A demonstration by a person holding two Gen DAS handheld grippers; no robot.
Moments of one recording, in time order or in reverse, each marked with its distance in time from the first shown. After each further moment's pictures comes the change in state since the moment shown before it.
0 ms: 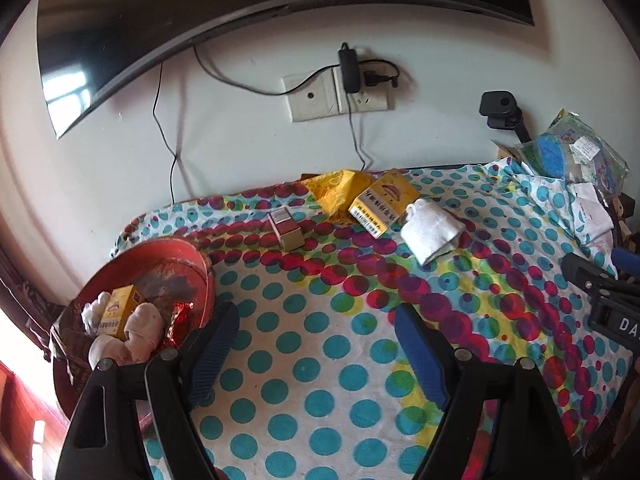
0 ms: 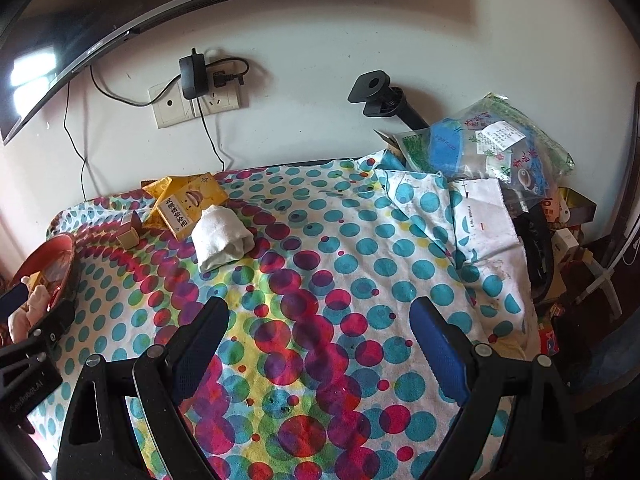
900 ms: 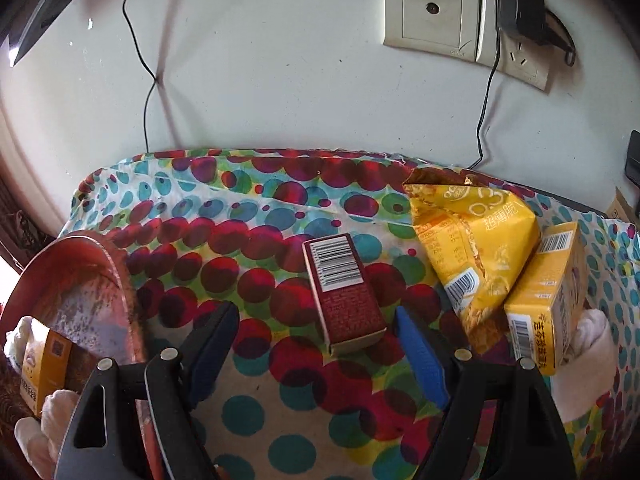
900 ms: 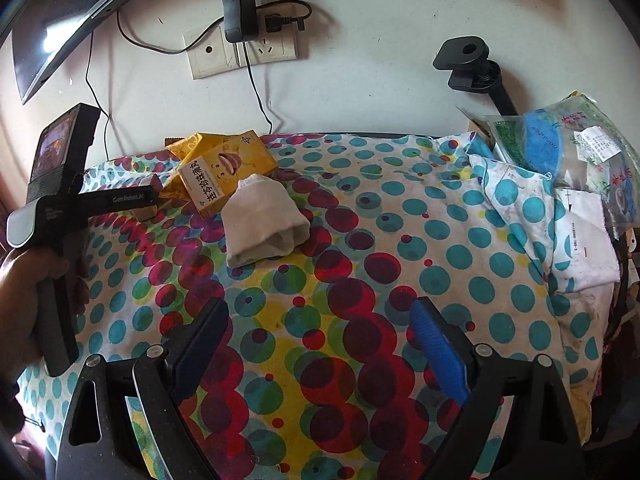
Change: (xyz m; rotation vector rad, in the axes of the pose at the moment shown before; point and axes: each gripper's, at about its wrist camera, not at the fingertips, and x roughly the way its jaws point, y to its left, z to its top) left arm 0.206 0.052 0.074 -0.197 0.202 0.034; right arm 0.077 0.036 0.011 -0.106 0.104 0.151
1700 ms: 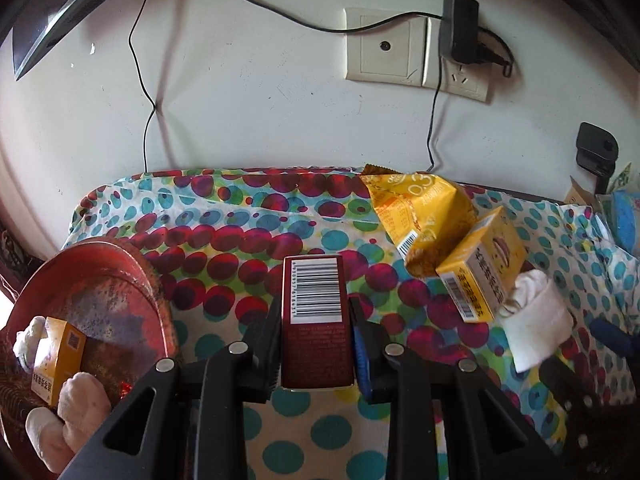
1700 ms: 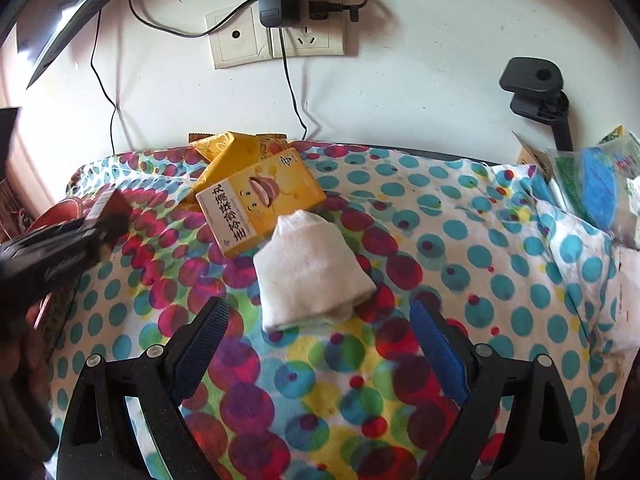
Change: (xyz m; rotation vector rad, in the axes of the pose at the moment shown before) left arm -0.063 0.002 -0.028 0.063 -0.085 -0.071; right arm 0.047 0.038 0.042 -0.068 0.016 0.024
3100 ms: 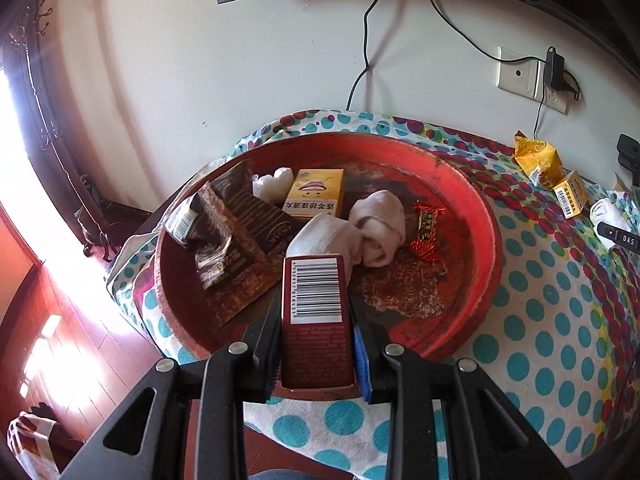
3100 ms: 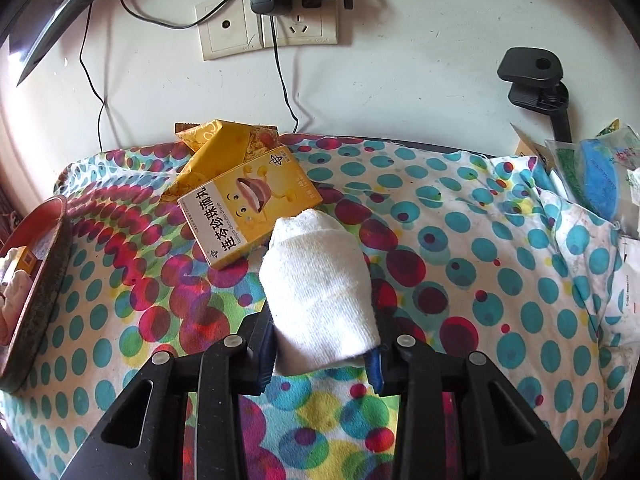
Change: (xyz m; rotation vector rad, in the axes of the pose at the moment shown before) left arm -0.147 0.177 -0.149 -0.165 0.009 0.246; right arm 0.013 -0.003 -0.011 0.021 -0.012 -0.024
